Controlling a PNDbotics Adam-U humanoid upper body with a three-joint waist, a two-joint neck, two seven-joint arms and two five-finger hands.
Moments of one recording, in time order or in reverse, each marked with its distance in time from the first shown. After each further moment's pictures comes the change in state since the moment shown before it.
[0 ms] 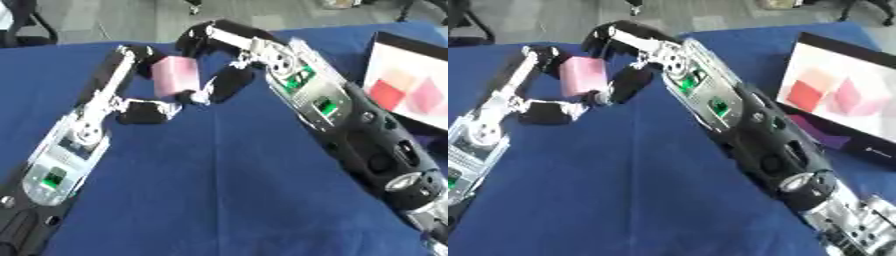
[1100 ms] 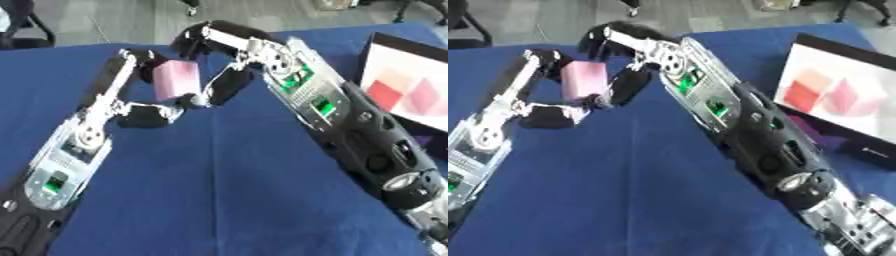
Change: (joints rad) left arm -0.001 -0.009 -0.006 0.001 0.000 0.005 0.015; right arm -0.001 -0.004 -0.001 -0.009 0.019 -0.015 0.037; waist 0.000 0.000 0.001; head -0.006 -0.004
